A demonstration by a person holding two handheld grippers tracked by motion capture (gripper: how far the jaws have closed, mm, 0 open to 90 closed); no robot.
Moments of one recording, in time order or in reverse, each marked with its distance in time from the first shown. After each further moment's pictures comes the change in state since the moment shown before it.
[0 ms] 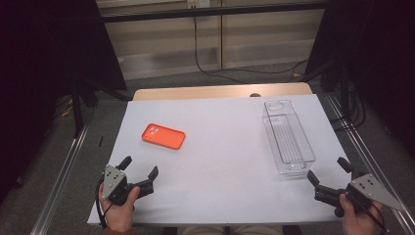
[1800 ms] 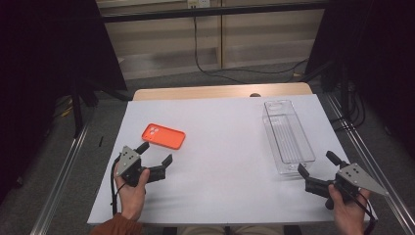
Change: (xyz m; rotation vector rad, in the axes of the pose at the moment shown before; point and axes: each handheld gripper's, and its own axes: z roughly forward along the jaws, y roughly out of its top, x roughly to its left) left arm -0.003 0.021 0.055 0.039 -0.174 -0.006; right arm 0.005 0.001 0.029 0.045 0.033 0.018
